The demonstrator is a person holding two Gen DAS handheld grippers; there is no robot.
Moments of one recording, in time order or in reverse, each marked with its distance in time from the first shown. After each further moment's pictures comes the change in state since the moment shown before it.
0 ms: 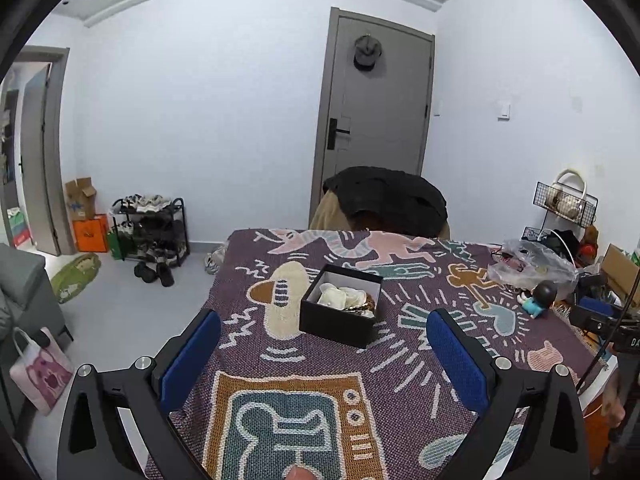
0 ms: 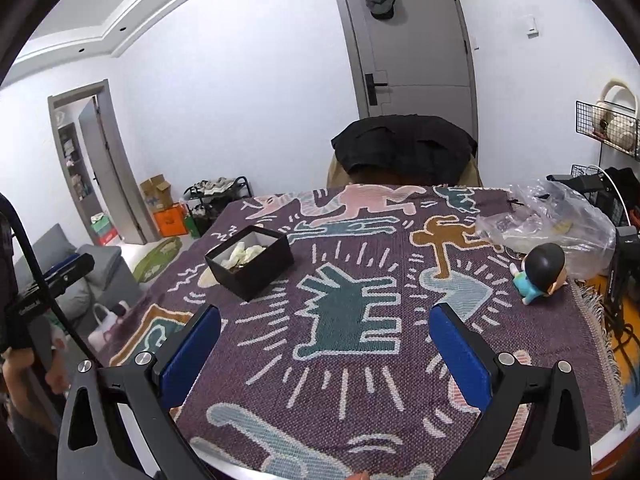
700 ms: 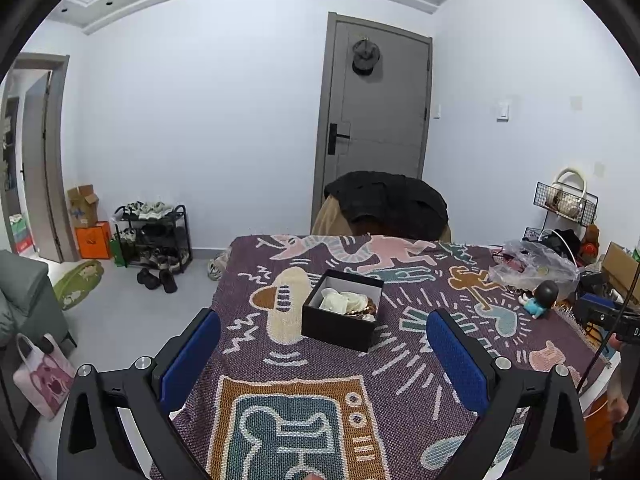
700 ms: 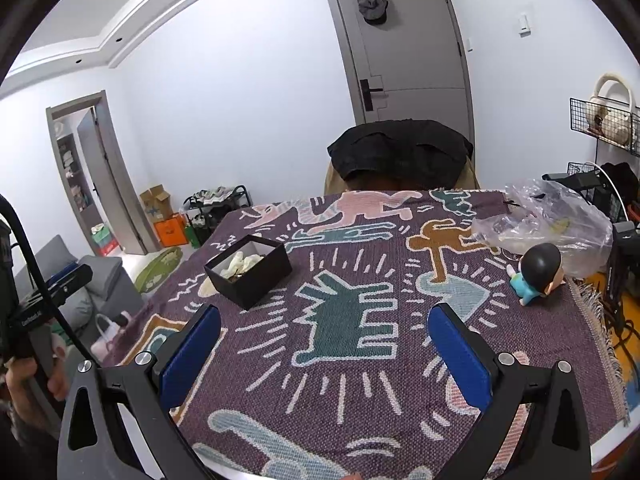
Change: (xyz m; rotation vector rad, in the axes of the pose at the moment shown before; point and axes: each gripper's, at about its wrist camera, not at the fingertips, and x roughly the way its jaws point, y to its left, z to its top) left arm -0.005 0.003 0.004 0.011 -0.020 0.001; right arm -0.005 -0.006 0.002 0.030 -0.025 -0.001
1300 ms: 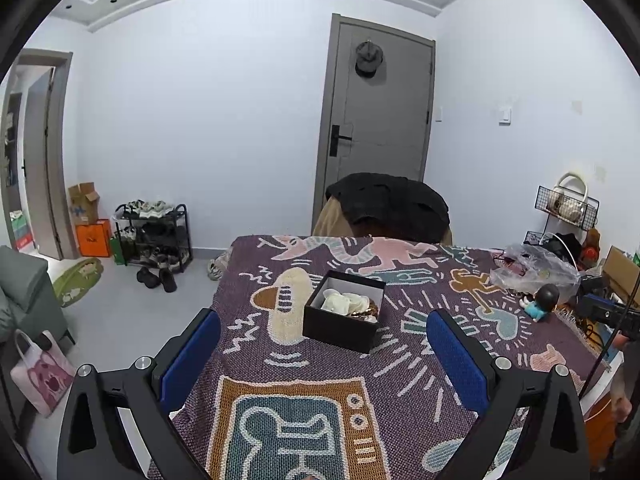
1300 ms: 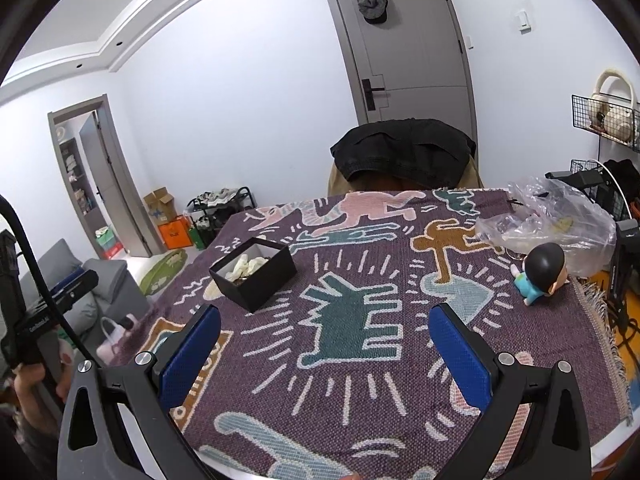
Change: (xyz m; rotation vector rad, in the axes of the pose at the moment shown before) left arm 0.003 0.003 -0.003 -0.010 -0.005 0.001; right arm -0.001 0.001 0.003 0.004 0.001 0.018
